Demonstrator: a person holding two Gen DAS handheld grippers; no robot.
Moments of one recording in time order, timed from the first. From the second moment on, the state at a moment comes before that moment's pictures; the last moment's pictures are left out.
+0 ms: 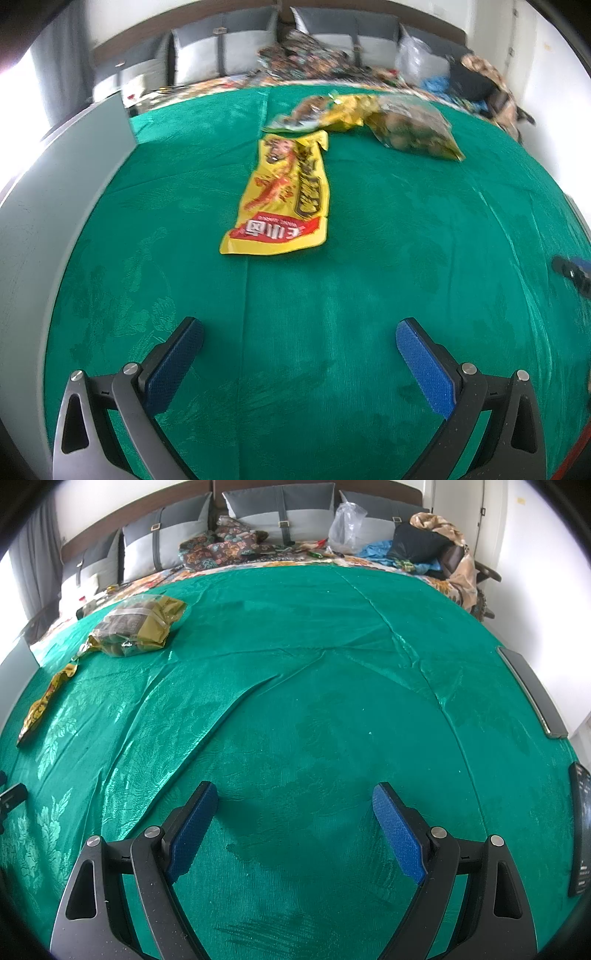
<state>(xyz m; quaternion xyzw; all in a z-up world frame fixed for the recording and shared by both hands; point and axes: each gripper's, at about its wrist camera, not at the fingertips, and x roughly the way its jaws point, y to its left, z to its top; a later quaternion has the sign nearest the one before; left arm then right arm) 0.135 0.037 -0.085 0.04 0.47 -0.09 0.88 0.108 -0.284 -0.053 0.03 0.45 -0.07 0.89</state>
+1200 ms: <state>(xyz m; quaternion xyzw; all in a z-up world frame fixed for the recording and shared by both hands) 0.161 0.102 -0.044 -0.01 0.52 -0.07 0.85 0.109 -0.283 -0.054 0.03 0.45 -0.07 0.89</state>
